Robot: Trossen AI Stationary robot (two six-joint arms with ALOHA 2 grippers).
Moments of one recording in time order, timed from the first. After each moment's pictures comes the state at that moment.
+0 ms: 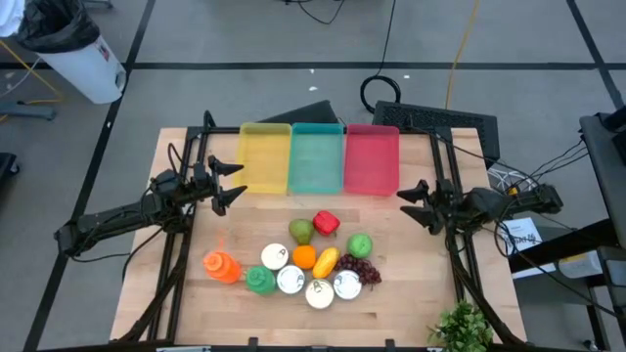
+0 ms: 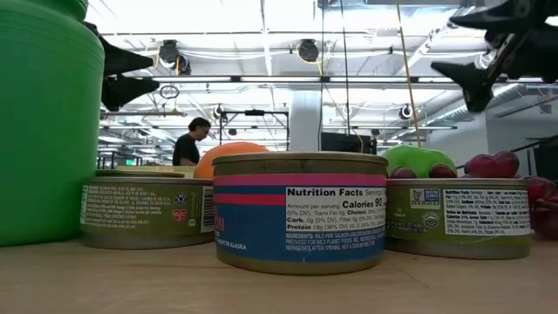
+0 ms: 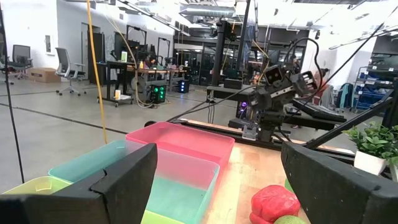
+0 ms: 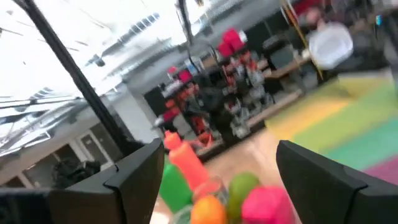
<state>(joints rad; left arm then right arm) 0.42 0.24 0.02 0.37 0.18 -0.13 0.21 0.04 0.01 0.23 0.29 0.55</state>
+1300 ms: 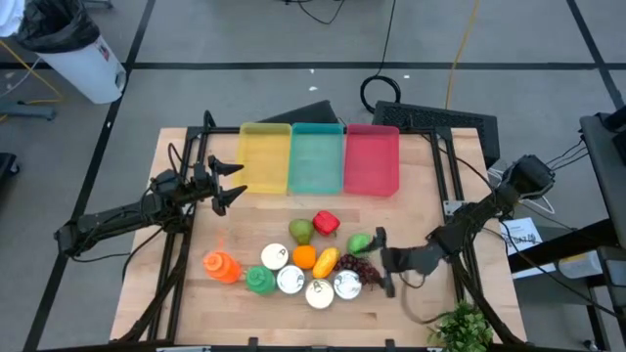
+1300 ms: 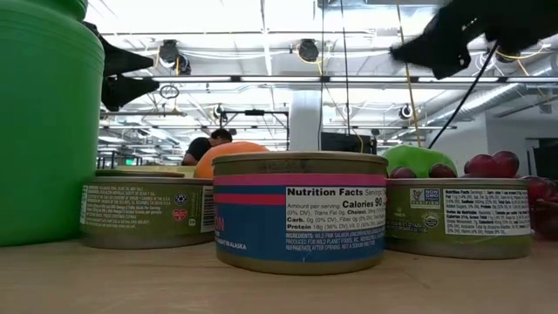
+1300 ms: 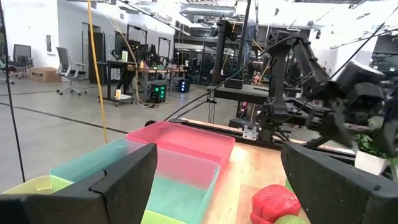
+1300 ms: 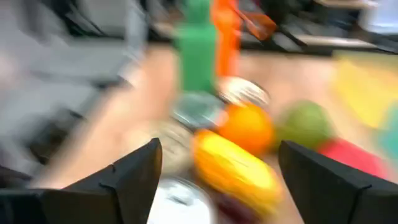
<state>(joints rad) 0.42 0.24 0.02 0.37 0.18 -0.13 0.63 1.37 0.56 0.43 0.57 0.17</state>
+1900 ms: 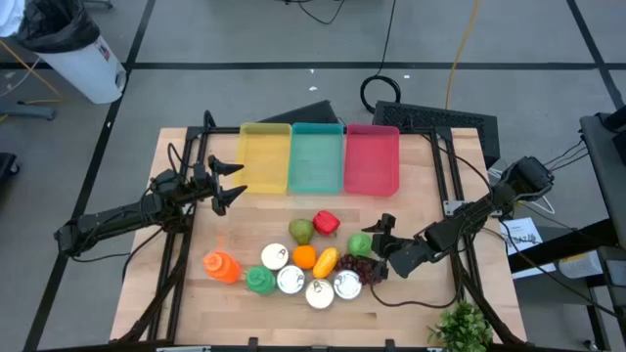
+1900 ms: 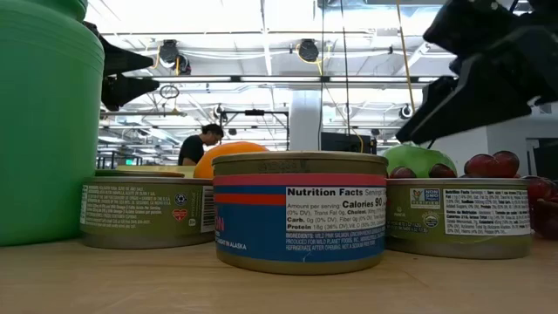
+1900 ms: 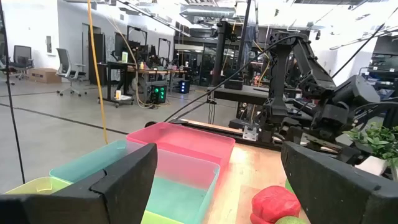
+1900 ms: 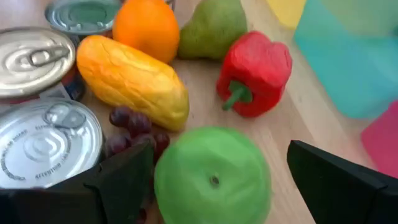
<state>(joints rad) 0.42 0.24 0.02 0.37 0.18 -0.13 0.54 1.39 0.56 0.07 0.63 0.41</state>
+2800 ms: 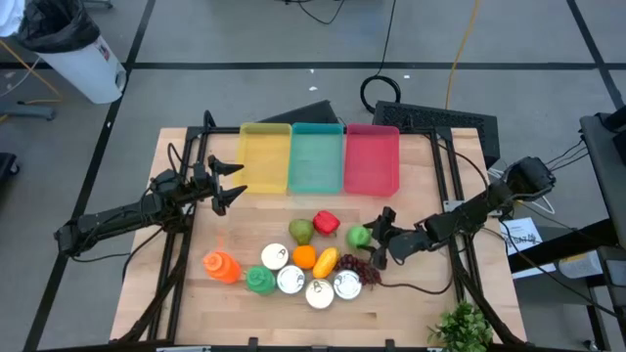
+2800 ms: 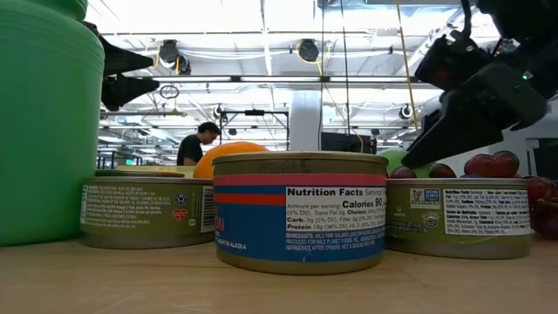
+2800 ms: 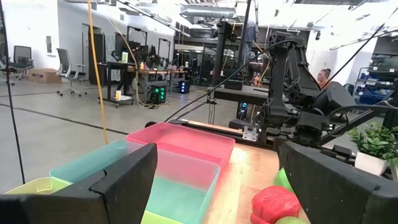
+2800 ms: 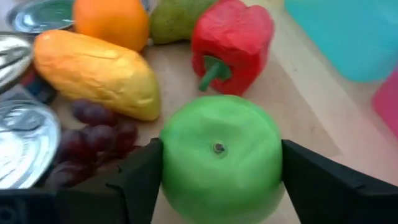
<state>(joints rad) 0.42 0.24 0.02 0.37 0.18 -0.13 0.43 1.37 0.43 0.24 0.51 0.46</state>
